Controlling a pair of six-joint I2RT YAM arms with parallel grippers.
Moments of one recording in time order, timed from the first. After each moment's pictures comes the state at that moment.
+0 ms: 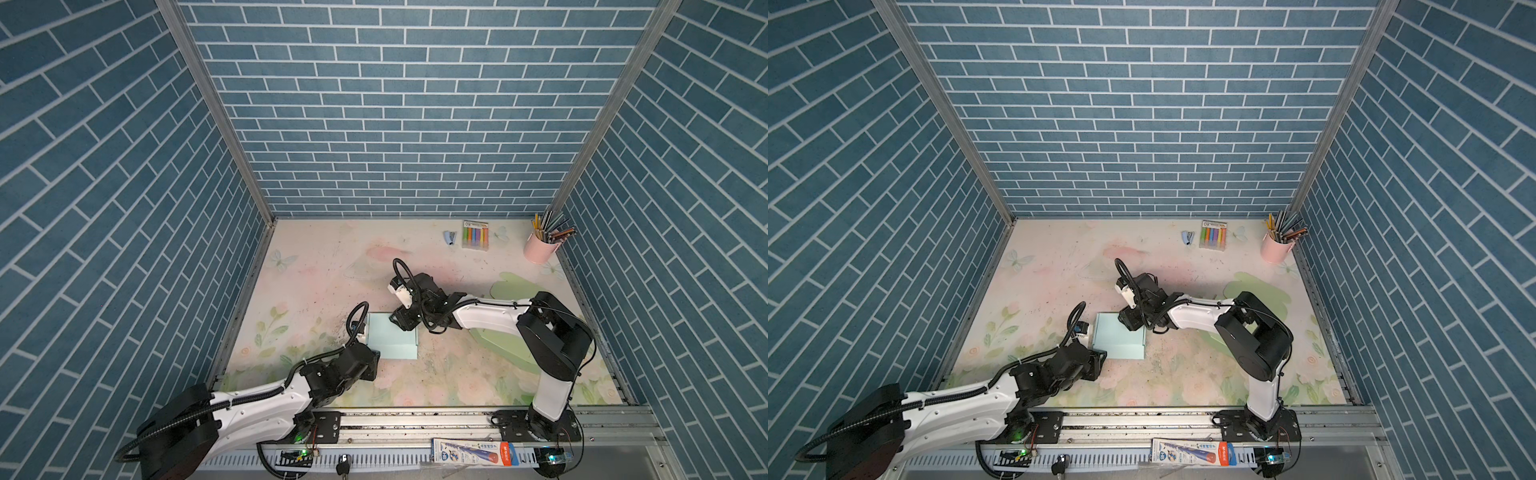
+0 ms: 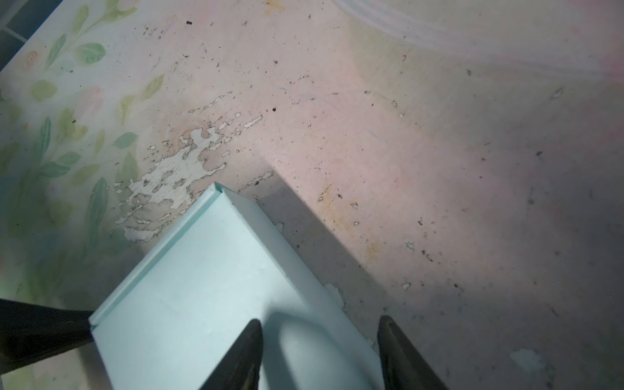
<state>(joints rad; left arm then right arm) -0.99 0.98 0.18 -0.02 -0.29 -0.74 0.91 1.84 1.07 -0.08 -0.19 0.15</state>
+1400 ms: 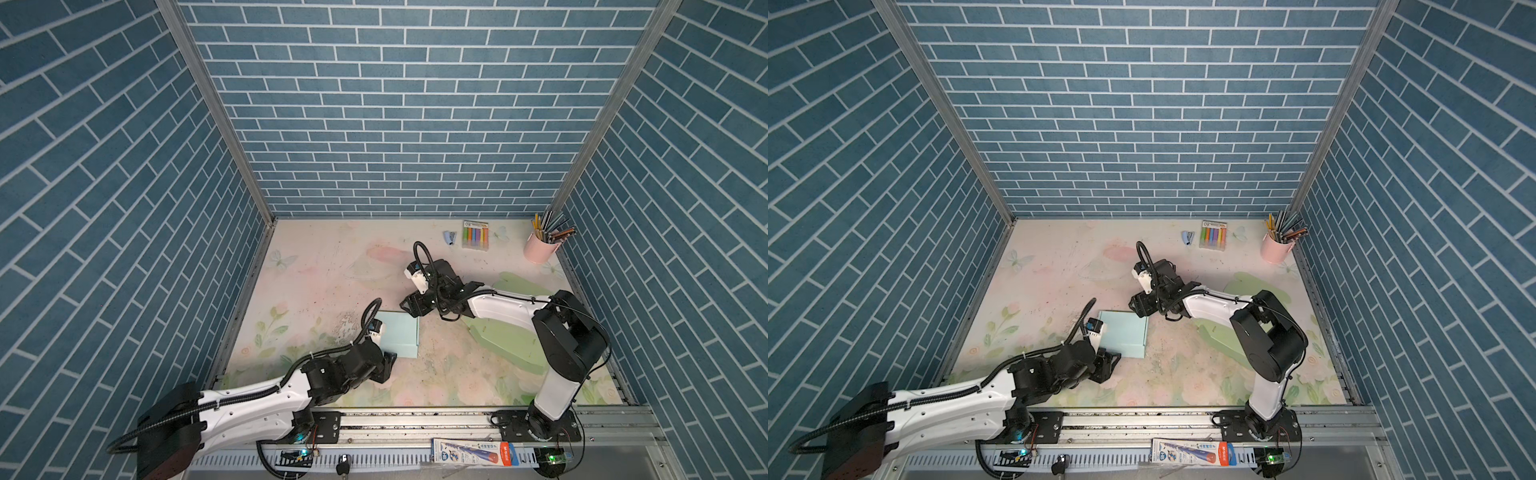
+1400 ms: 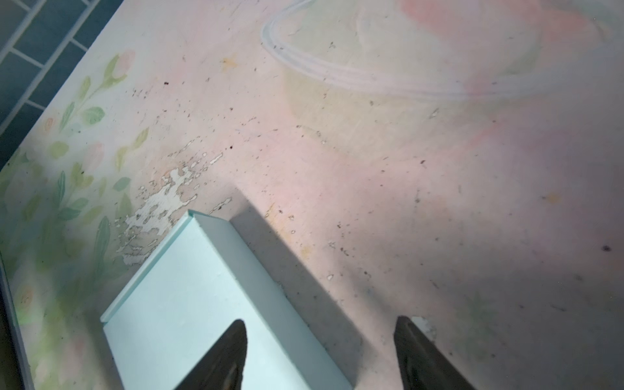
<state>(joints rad) -1.14 0.98 0.34 -0.14 -0.23 -0.70 0.76 1.77 1.06 -0.11 -0.29 0.17</state>
